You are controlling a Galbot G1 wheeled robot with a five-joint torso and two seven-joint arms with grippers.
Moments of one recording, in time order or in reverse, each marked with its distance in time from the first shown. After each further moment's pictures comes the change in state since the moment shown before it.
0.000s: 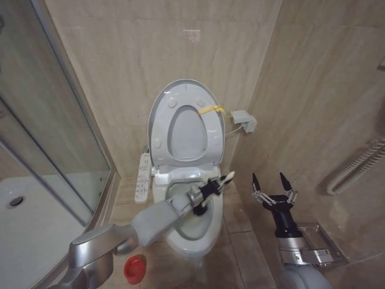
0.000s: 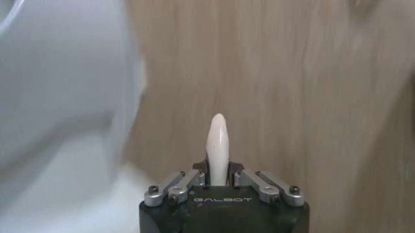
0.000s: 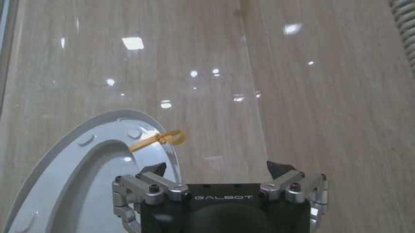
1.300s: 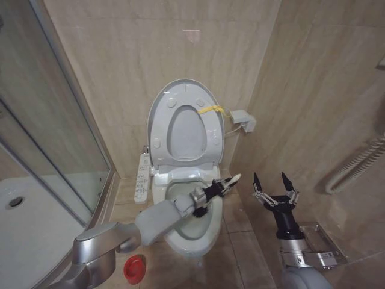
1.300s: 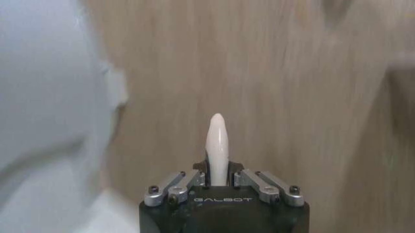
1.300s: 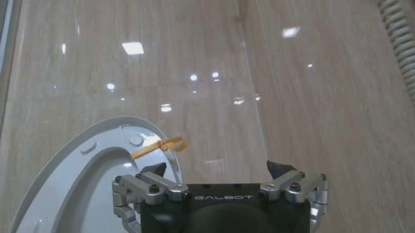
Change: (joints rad) left arm -0.043 -0.029 0.052 0.007 0.014 -0.030 0.007; right arm -0.028 0.007 0.006 0.033 0.010 0.005 -0.004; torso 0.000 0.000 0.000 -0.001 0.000
